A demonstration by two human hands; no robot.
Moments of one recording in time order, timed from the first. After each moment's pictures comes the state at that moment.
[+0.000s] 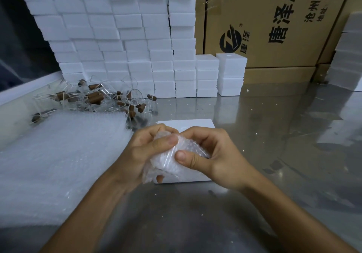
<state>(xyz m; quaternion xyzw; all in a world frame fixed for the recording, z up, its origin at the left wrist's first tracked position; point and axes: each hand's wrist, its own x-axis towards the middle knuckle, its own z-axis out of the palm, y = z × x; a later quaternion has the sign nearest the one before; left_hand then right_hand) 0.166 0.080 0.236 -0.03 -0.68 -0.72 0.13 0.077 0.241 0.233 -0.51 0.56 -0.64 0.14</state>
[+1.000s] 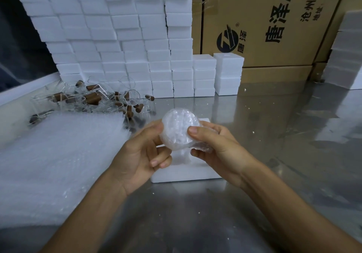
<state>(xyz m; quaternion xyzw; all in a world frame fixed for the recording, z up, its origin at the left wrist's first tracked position) 0.156 0.078 0.226 -0.03 -0.52 -0.85 0.08 0.059 0.243 0.232 -0.26 0.55 -0.73 0.31</state>
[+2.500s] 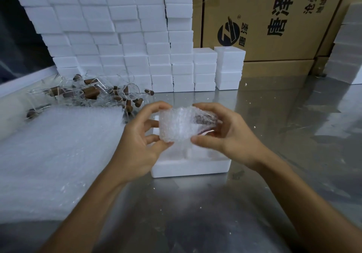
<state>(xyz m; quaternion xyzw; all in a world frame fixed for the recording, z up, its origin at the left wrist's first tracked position) 0.151 0.072 0.219 -0.07 -0.78 -0.55 0.31 0.036 0.259 0.234 -0.41 0.68 -0.60 0.11</state>
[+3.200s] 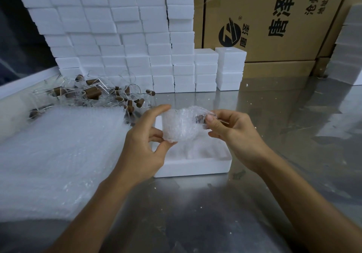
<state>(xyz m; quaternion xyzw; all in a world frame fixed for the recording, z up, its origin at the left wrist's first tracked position) 0.149 0.072 0.203 -0.03 -0.83 -0.39 0.39 0.028 0.257 0.225 -0.30 0.67 -0.67 0.11</state>
